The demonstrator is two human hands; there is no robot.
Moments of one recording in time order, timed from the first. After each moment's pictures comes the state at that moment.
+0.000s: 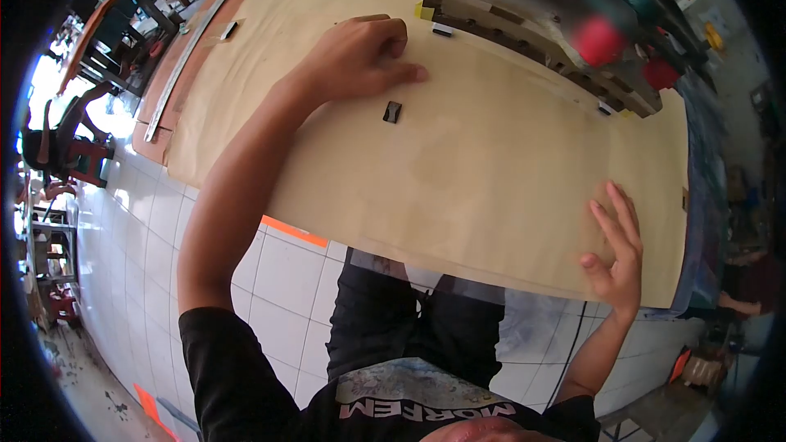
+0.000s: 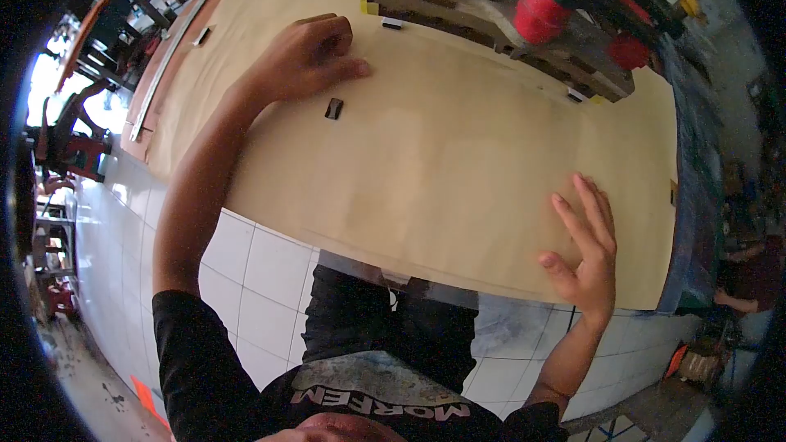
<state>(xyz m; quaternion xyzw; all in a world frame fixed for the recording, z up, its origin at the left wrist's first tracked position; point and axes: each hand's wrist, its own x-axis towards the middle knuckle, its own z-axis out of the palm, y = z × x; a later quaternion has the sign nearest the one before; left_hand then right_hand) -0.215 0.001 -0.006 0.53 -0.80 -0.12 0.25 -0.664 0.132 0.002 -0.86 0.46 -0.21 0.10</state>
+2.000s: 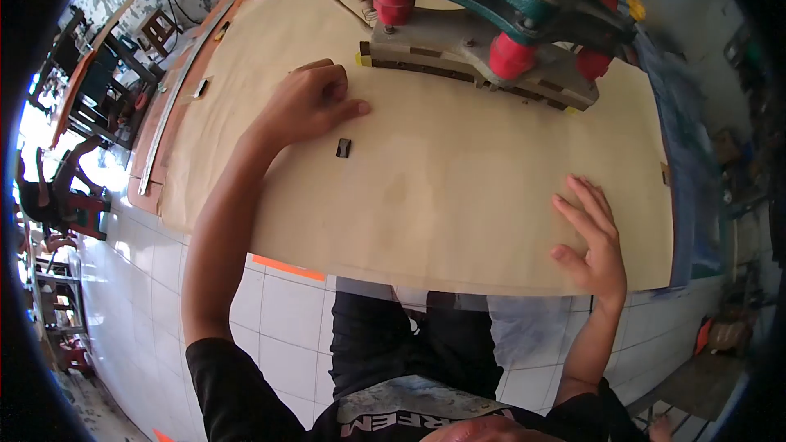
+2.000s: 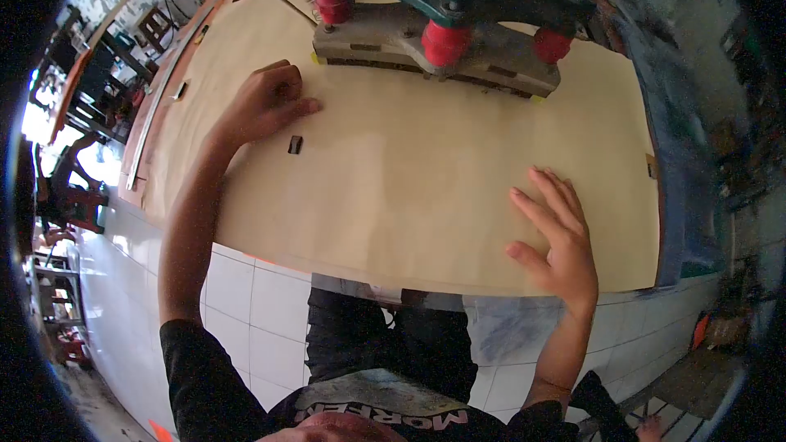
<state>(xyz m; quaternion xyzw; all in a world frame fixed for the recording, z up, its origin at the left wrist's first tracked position) -0.217 0.001 -0.002 0.54 -0.79 -0.14 0.24 -0.672 0.134 0.006 -0.86 0.47 -0.20 0.10</state>
